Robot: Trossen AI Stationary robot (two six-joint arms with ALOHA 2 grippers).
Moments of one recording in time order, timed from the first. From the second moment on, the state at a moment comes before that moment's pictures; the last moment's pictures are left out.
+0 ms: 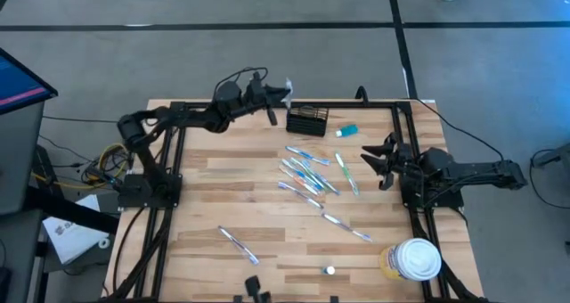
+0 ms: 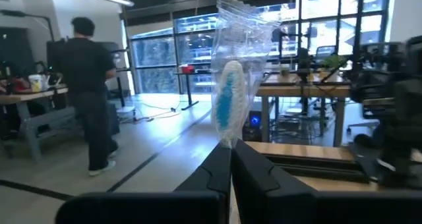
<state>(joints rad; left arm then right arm) 0.60 1.76 0.94 0.97 0.24 0.05 0.02 0.13 0.05 0.28 0.30 0.06</state>
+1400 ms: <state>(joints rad) 0.66 2.04 1.06 1.01 0.32 -0.06 0.02 0.13 0.05 0.27 0.30 -0.03</state>
